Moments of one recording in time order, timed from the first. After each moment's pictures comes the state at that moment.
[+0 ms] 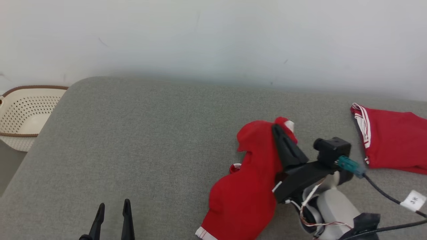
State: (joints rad) left arm -0.02 0.07 -0.11 0.06 -0.31 0.12 -0.26; right arm -0.44 -0.17 0.46 0.35 0.42 0.13 -0.15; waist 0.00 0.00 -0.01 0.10
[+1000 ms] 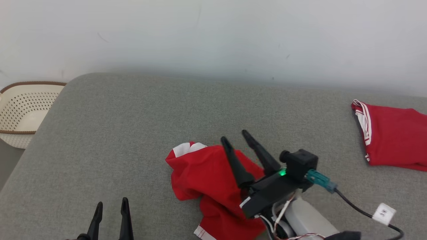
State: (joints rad) left arm -0.02 0.05 -0.09 0.07 -0.30 0.11 -0.26; right arm -0.45 -0.08 0.67 0.33 0.53 0.13 -0.26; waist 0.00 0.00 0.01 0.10
